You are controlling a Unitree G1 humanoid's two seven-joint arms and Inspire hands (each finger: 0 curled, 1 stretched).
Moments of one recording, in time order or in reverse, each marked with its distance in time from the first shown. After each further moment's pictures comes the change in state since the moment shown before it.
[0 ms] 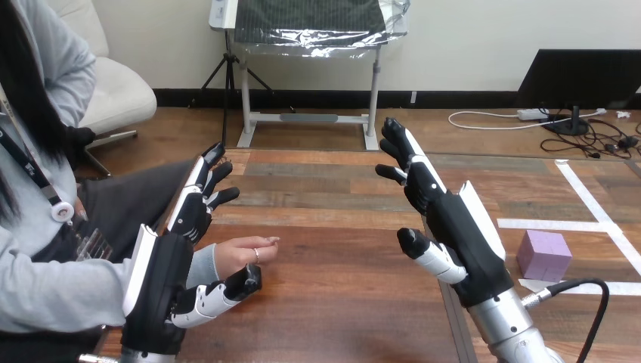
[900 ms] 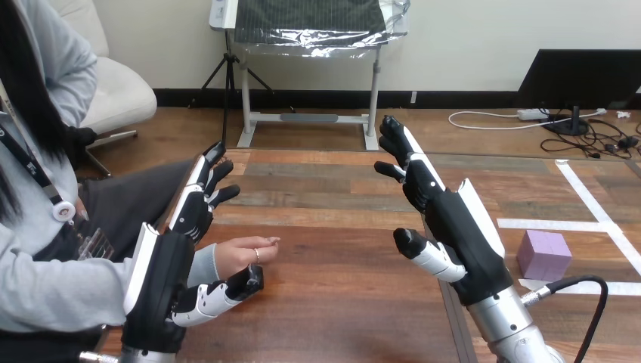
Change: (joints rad) left arm -0.005 0.000 0.000 0.000 -0.016 0.000 -0.025; right arm -0.007 0.000 0.000 0.000 0.013 0.000 0.019
